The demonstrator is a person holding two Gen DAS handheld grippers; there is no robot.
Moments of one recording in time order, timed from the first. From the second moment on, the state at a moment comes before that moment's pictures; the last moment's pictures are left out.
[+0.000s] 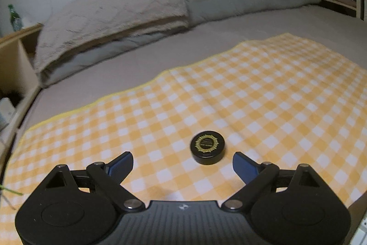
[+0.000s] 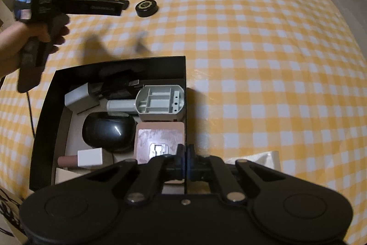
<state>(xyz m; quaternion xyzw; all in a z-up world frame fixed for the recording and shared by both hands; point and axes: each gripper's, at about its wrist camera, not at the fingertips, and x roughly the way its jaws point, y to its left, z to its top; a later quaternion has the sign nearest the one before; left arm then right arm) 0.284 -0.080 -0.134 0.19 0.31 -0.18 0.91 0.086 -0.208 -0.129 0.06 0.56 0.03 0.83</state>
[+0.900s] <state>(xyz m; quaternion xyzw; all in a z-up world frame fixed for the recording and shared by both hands) 0.330 -0.112 -0.180 0.17 0.34 -0.20 0.90 0.088 -0.219 -0.128 0.09 0.58 0.03 0.81</state>
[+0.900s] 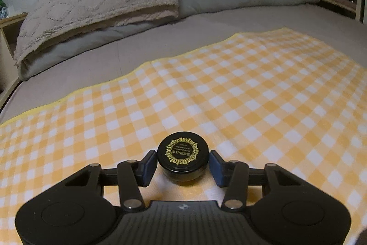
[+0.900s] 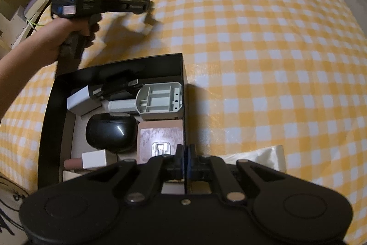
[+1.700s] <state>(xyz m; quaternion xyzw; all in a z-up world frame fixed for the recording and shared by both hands) 0.140 -0.019 -0.058 0.12 0.32 -0.29 0.89 0.091 -0.199 -0.138 0.06 0.58 0.01 0.82</state>
